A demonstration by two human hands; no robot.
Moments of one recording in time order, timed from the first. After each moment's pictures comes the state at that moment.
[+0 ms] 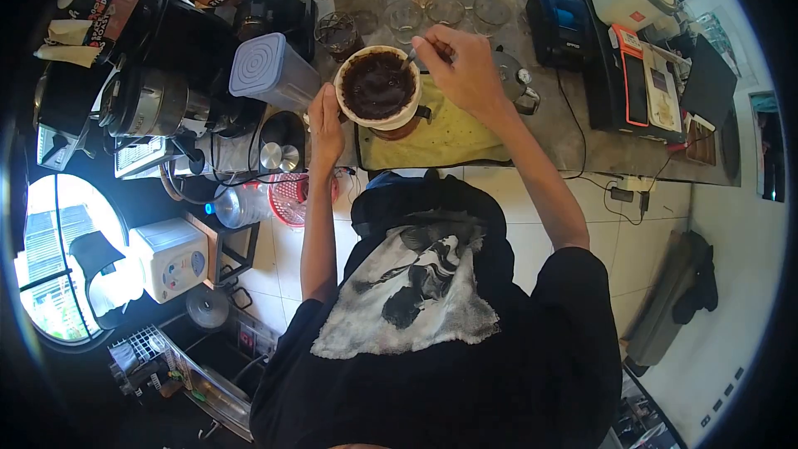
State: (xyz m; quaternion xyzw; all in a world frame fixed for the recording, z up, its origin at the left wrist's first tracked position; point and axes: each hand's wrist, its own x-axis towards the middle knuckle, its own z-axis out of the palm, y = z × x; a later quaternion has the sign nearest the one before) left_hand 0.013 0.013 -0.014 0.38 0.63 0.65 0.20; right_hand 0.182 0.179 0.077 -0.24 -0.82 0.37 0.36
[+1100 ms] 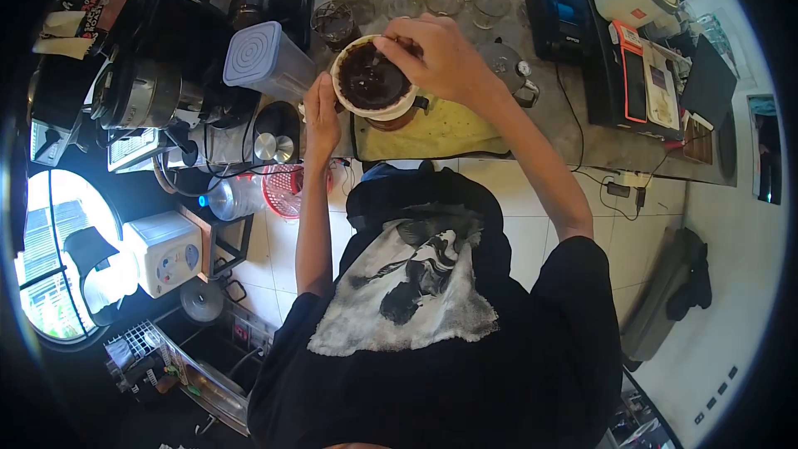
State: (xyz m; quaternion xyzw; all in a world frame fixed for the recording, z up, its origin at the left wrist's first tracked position) left_hand 0.013 0.014 -0.015 0.37 0.62 0.66 0.22; right_hand 0.165 0.175 0.096 -0.09 -0.89 0.33 0.31
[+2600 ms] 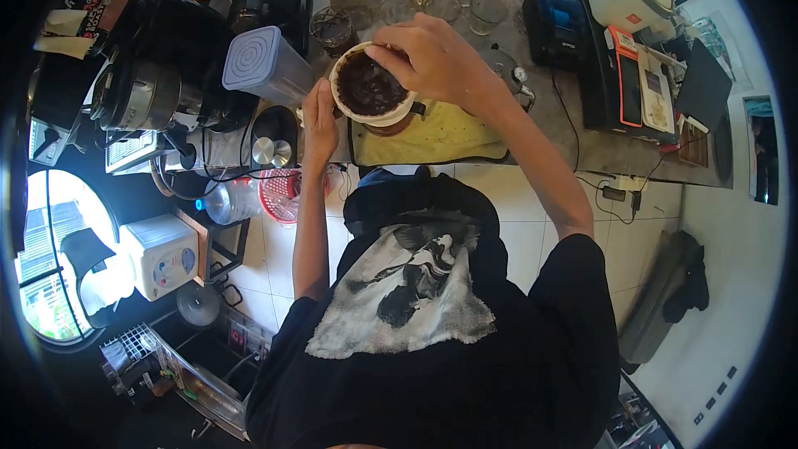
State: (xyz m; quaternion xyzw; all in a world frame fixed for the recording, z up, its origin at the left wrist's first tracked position) left_hand 0.014 0.010 -0.009 0.38 0.63 0.64 0.22; right_hand 0.161 0.176 0.108 -0.04 -0.92 0.24 0.29
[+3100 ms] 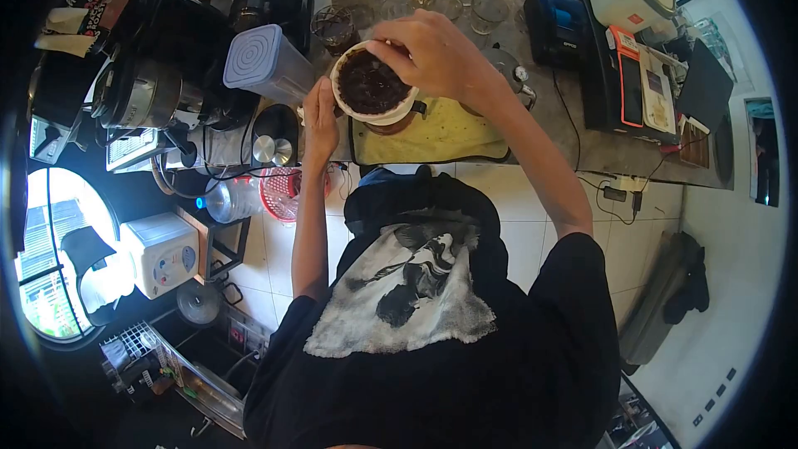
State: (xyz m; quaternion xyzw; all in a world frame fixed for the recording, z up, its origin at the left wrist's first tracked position) left_hand 0.015 0.011 -0.010 0.38 0.63 0.64 0.21; right_hand 0.159 0.177 0.116 -0.04 -0.93 0.25 0.28
